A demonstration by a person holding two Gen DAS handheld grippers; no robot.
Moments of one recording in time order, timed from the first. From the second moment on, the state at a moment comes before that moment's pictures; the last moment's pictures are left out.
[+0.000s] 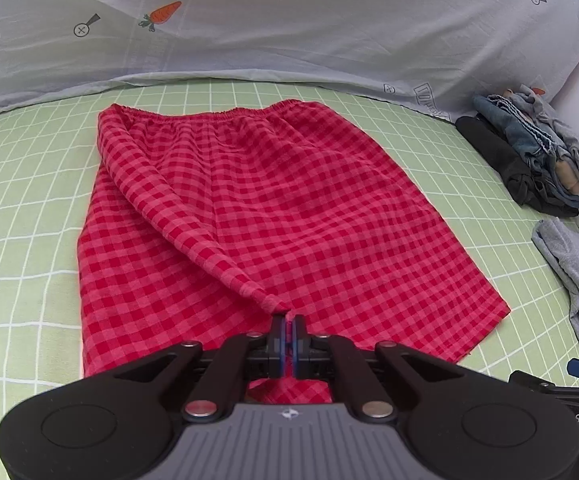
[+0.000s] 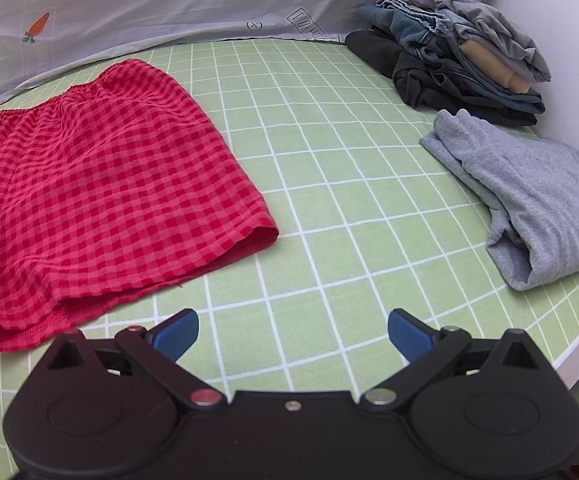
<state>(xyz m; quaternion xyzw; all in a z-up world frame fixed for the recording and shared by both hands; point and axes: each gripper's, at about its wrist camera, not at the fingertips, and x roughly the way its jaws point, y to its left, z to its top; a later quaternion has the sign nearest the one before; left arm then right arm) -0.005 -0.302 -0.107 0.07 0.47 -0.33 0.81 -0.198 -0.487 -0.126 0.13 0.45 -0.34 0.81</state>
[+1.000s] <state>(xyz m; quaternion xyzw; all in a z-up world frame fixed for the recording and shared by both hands) 0.001 -0.143 -0.092 -0.01 0.49 -0.21 0.85 -0.049 -0.349 -0.097 0.05 0.42 -0.04 0.91</state>
